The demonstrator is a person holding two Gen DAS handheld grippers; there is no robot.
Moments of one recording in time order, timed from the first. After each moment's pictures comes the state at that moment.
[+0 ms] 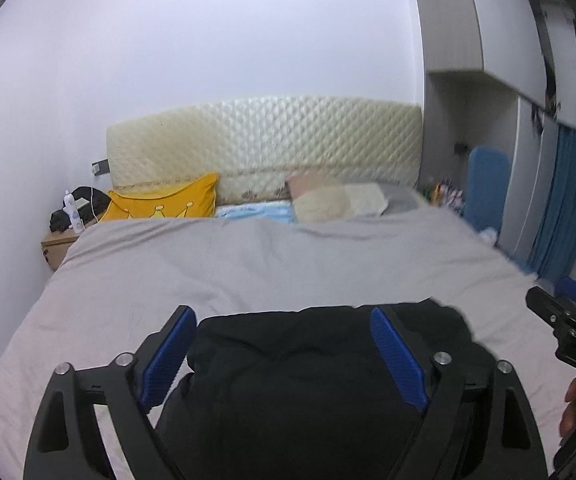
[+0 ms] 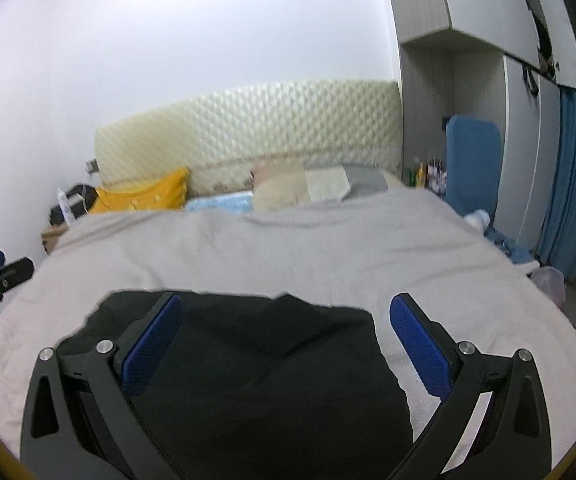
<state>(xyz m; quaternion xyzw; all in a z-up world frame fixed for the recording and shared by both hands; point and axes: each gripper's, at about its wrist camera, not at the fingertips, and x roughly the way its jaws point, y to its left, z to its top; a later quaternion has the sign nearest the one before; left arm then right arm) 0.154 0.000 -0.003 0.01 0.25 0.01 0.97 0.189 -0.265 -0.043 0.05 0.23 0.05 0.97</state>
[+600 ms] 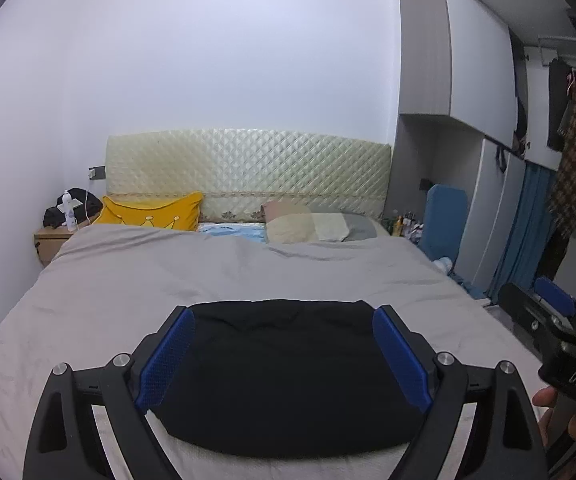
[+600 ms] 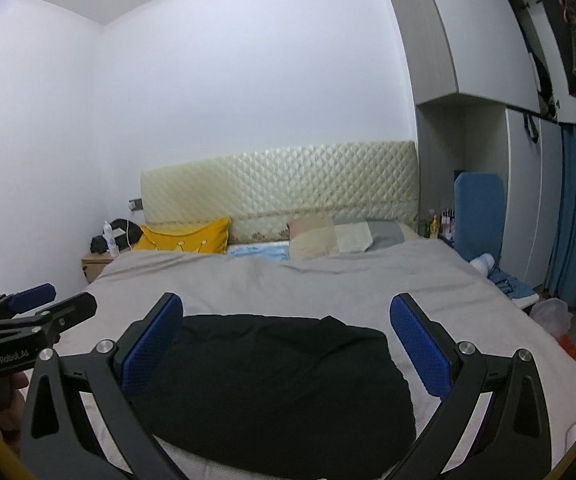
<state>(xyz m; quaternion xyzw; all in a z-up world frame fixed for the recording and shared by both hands) 0.006 -0.008 0.049 -0.04 0.20 -0.03 0.98 0.042 -0.243 0.029 0.04 0.14 0.09 0.99</state>
